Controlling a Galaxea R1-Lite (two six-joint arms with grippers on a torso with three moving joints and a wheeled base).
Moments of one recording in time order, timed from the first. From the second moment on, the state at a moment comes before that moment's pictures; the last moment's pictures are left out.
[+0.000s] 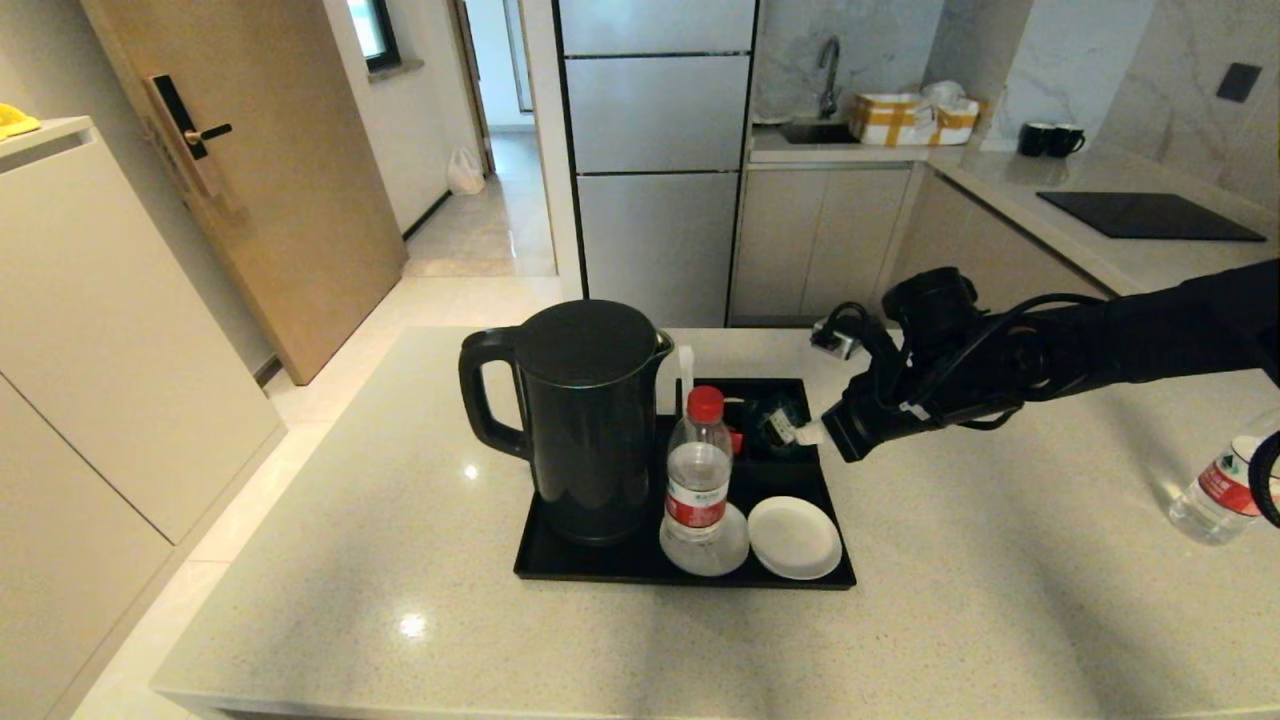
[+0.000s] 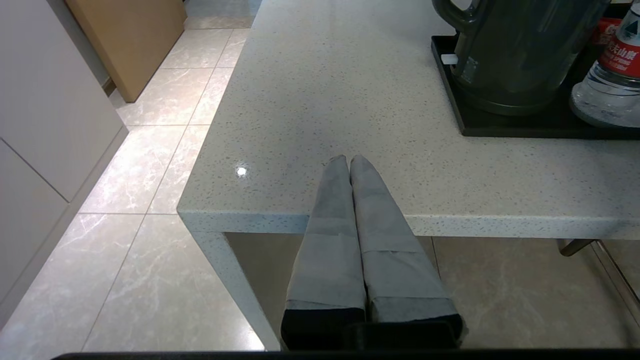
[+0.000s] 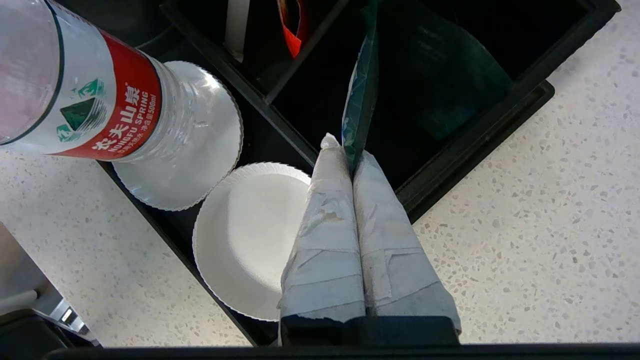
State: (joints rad) left arm 0.01 0.00 0.00 0.00 0.00 0.02; right arm 0.26 2.13 -1.48 0.19 0.42 -0.35
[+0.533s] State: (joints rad) left arm 0.01 0.00 0.00 0.00 0.00 0.02; right arm 0.26 2.13 -1.49 0.19 0.40 -0.32
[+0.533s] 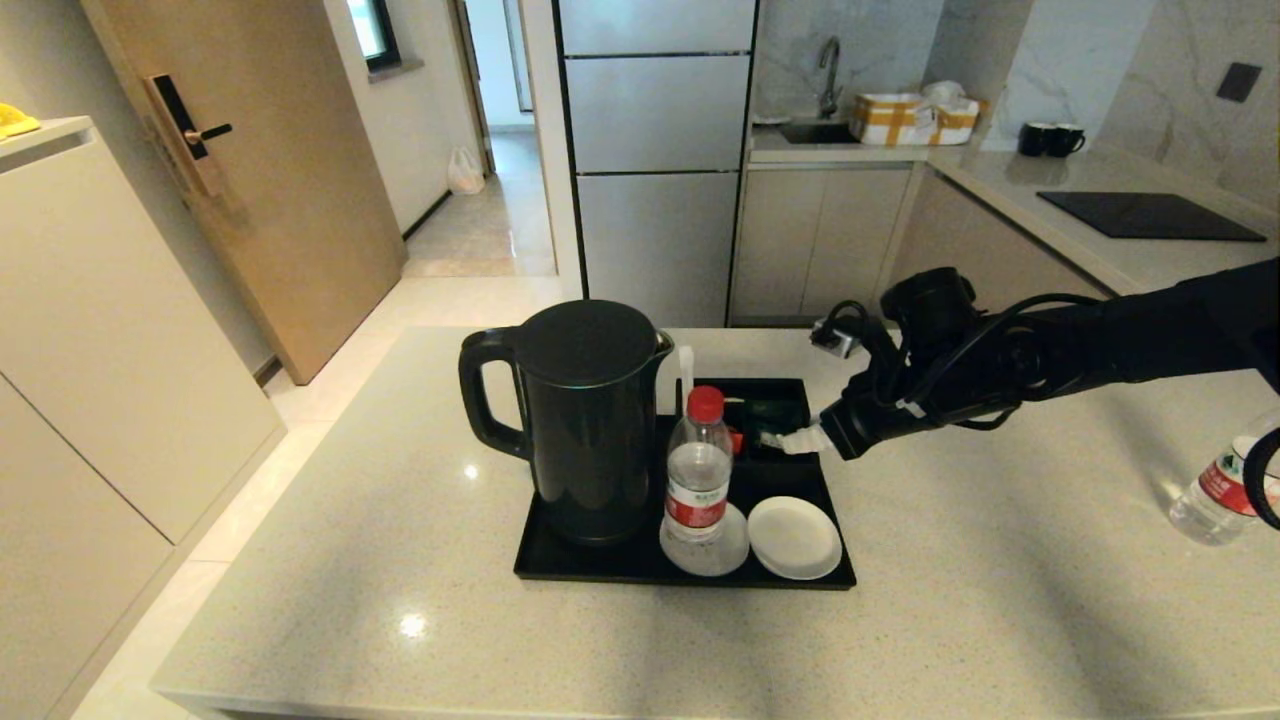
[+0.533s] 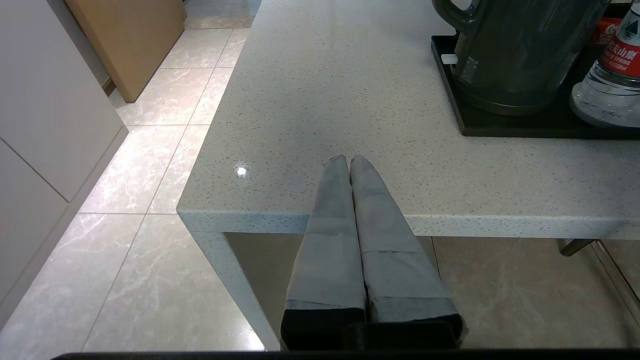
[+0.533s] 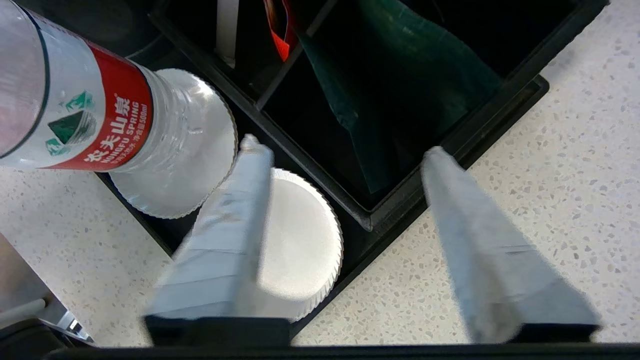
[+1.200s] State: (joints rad) left arm 0.01 0.00 0.00 0.00 0.00 0.02; right arm 0.26 1.92 -1.40 0.20 0.34 -0.16
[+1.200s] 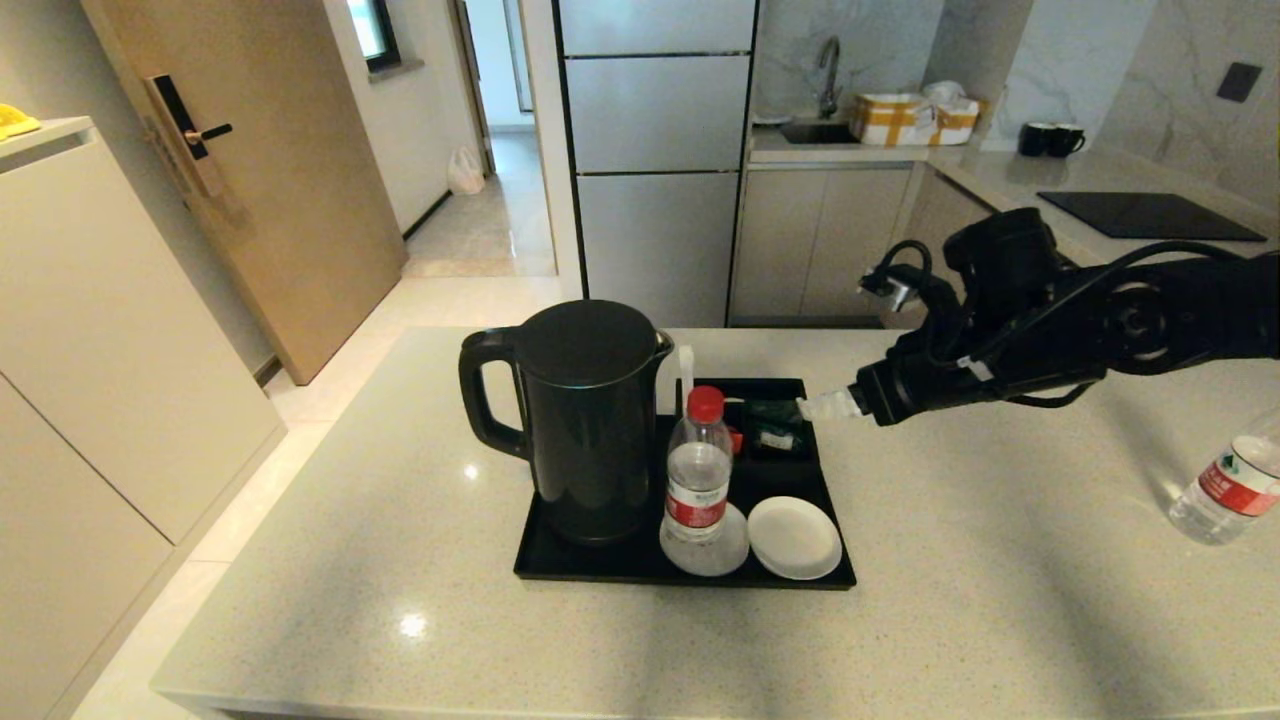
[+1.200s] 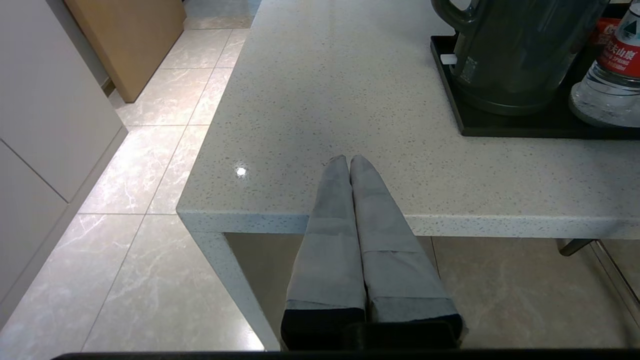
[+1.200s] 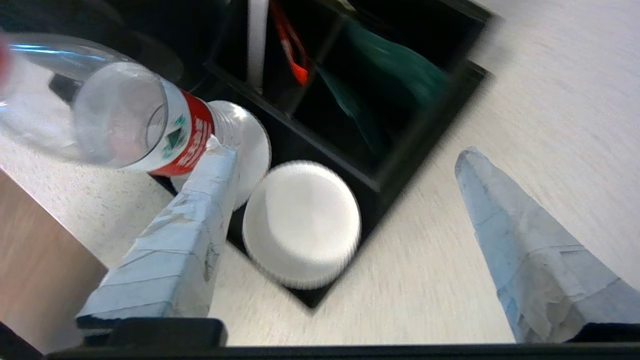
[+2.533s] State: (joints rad) left arm 0.01 0.00 0.00 0.00 0.00 0.02; right arm 0.22 1.23 -0.83 0.43 -0.47 0.50
